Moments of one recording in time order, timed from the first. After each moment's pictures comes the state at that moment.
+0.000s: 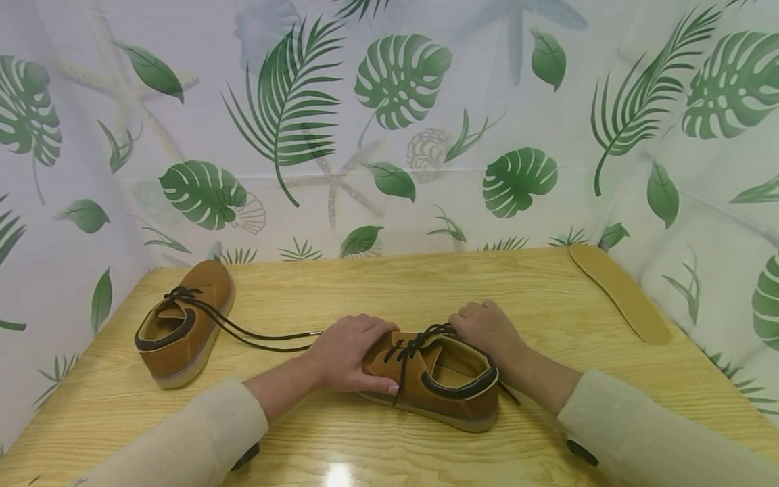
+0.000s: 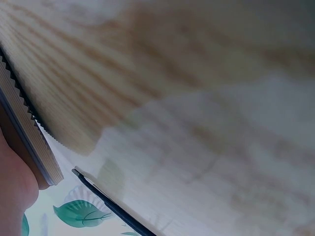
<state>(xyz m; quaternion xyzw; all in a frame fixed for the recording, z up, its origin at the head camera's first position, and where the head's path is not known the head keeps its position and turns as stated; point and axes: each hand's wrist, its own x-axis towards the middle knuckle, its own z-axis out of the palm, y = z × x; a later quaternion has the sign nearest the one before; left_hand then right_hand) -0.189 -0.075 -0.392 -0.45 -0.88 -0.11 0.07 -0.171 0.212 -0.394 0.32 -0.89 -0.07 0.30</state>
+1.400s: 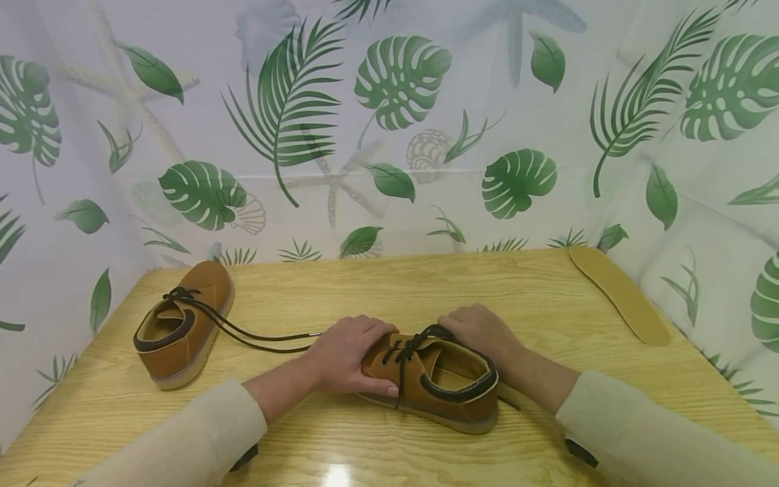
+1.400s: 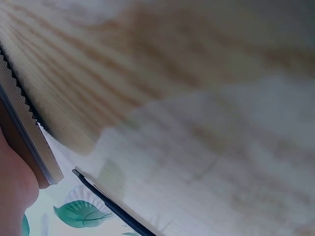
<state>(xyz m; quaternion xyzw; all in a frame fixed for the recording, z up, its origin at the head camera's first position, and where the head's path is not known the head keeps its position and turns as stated) -0.189 -0.075 -0.391 -0.45 -0.89 -0.11 0.05 -0.180 0.213 -0.401 0.39 -0.87 0.01 0.30</state>
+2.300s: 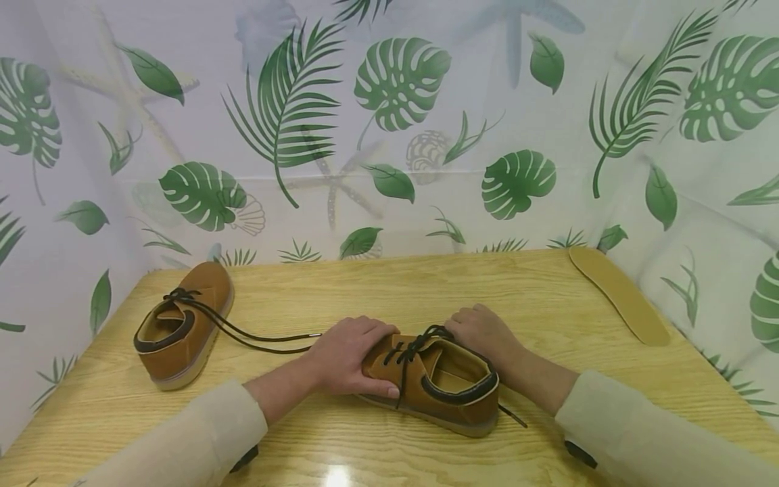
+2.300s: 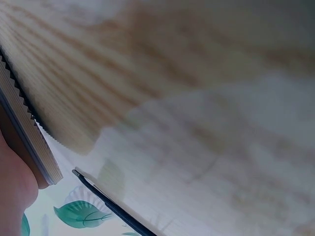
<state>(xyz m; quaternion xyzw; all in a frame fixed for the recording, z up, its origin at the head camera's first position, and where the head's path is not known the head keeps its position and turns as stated) -0.187 -0.074 -0.390 -0.45 -0.88 -0.11 0.06 -0.178 0.215 -0.398 0.38 -0.88 -0.04 0.29</state>
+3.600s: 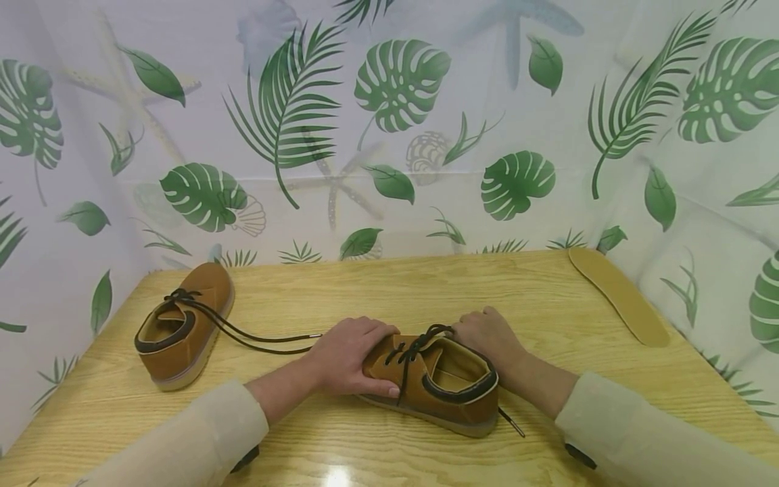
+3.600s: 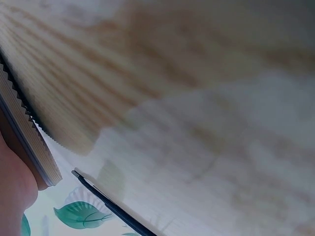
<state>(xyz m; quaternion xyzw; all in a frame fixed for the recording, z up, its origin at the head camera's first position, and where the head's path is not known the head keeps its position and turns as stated) -0.189 -0.073 -0.393 -0.45 -0.88 -0.11 0.06 -0.168 0.207 -0.392 0.29 -0.93 -0.12 0.22</state>
